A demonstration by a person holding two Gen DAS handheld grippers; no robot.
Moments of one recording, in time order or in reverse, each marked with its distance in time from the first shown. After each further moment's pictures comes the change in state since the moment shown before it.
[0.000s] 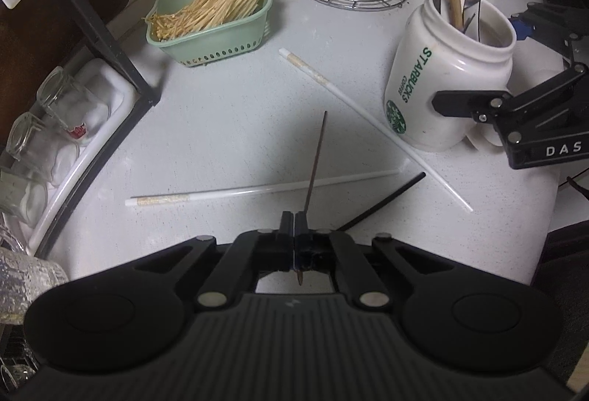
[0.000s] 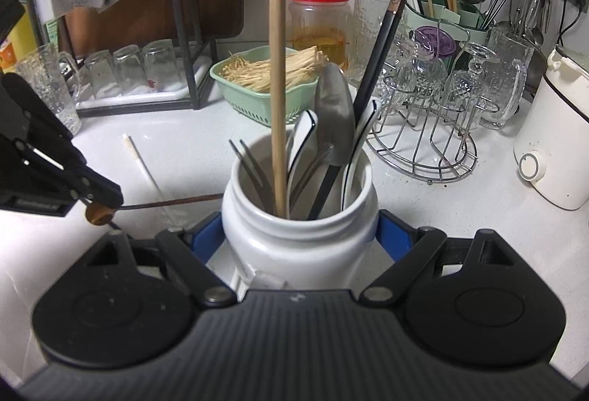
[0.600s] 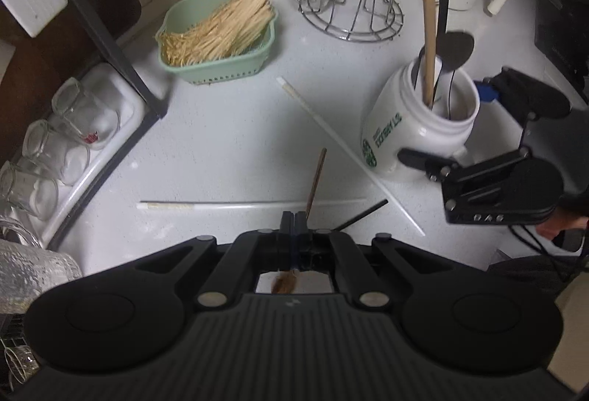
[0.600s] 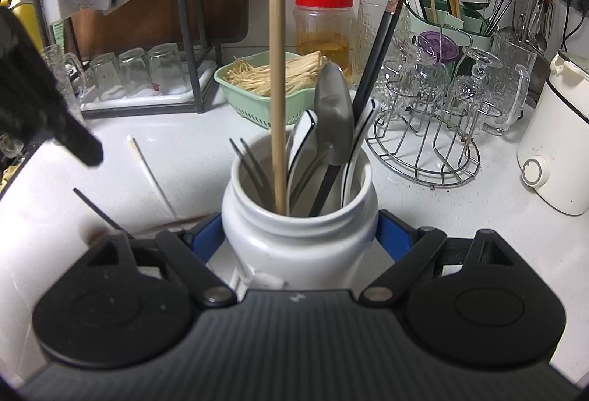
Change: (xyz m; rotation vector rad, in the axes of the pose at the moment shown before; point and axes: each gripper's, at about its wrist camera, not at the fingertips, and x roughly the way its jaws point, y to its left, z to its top) left arm -0.053 0.009 0.044 -0.074 0.052 -0.064; right arm -0.001 -0.003 -0.003 -0.008 -0.029 0.017
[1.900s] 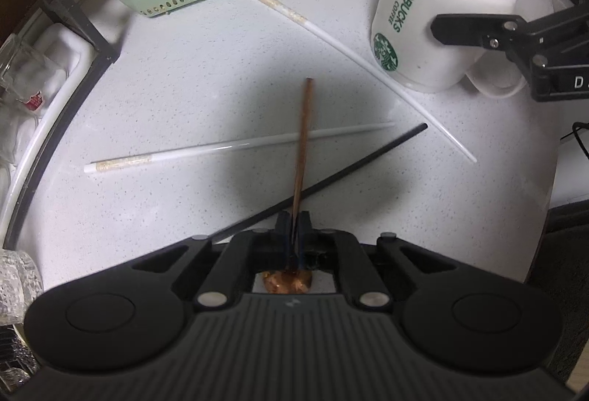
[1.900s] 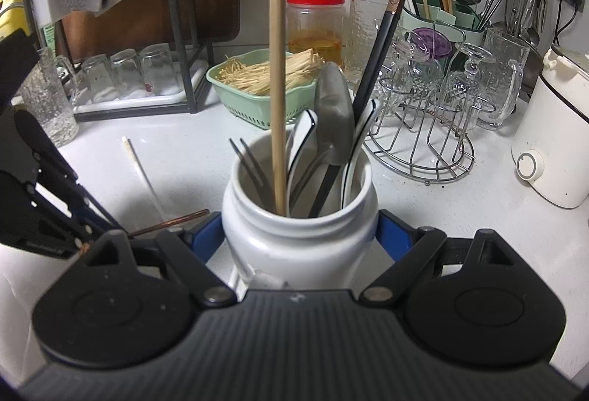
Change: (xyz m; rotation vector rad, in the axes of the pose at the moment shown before) left arm 0.089 0.001 -0.056 0.133 0.085 -0.007; right arm 0.000 0.003 0.000 0.021 0.010 -0.028
